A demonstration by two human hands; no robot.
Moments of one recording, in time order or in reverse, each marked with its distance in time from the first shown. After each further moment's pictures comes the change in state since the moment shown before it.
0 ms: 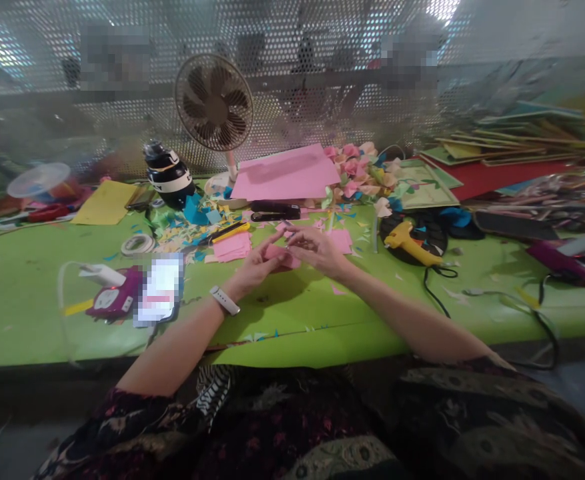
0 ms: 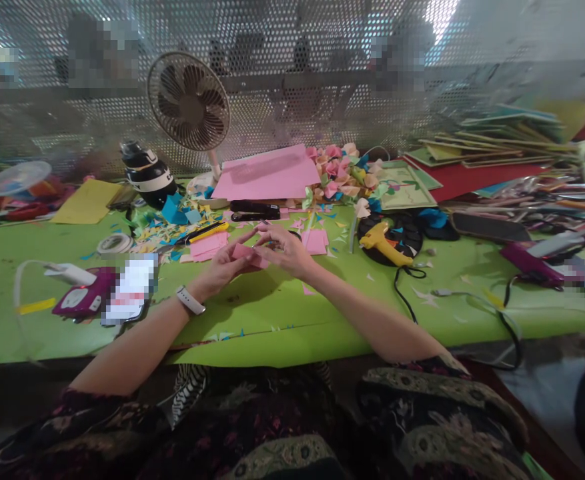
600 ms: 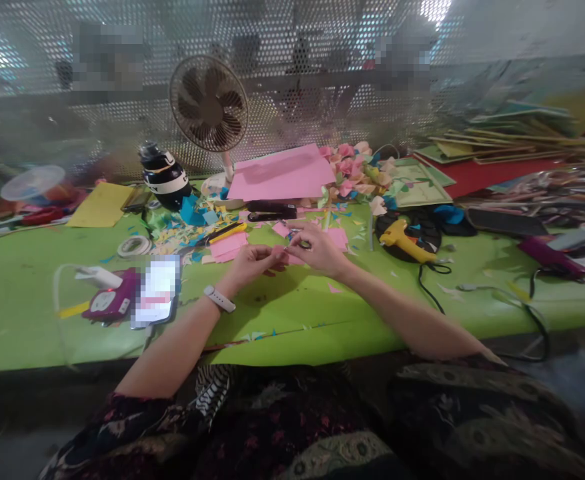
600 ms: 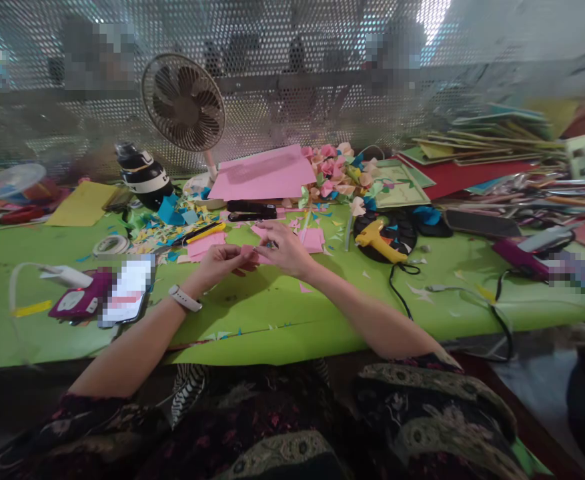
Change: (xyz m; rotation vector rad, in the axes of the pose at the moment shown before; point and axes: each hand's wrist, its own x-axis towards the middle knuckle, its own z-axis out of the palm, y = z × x) left_hand -0.002 0.017 -0.001 0.363 0.097 -0.096; right_hand 0.003 -0.003 -0.006 -0.358 0.057 -0.138
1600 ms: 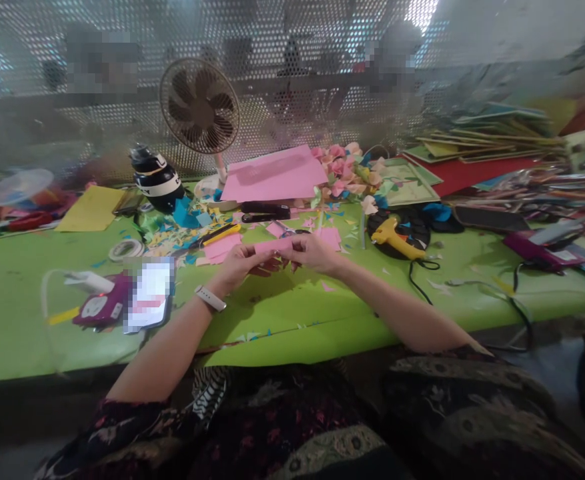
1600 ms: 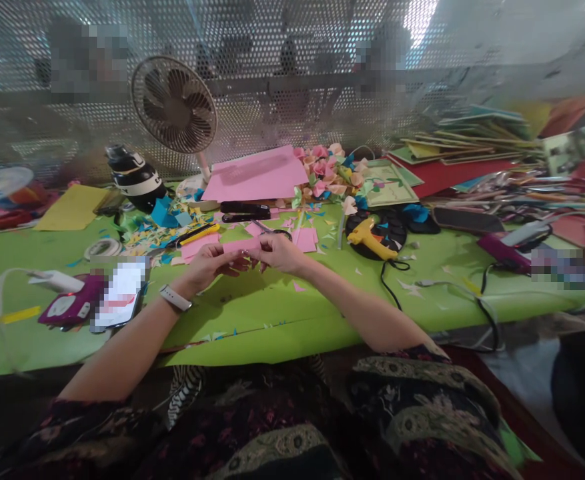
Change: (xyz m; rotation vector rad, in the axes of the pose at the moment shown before) left_hand -0.001 0.004 -0.004 -0.170 -0.023 -0.064; right_hand 0.002 -0.018 -0.004 0.537 -0.267 0.385
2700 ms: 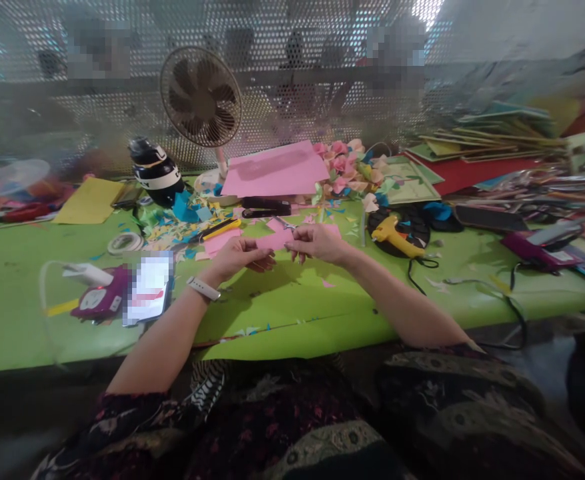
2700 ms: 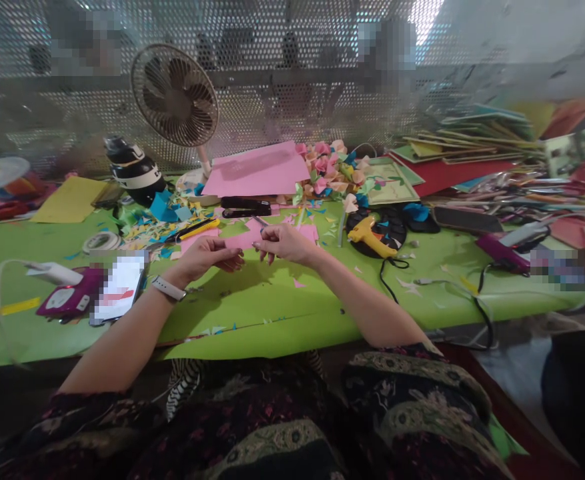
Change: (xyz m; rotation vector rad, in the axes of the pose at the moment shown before) left_hand -0.001 0.011 -0.012 0.158 -0.076 -0.059; right_hand -0.001 -0.003 -0.018 -0.069 -0.039 0.034
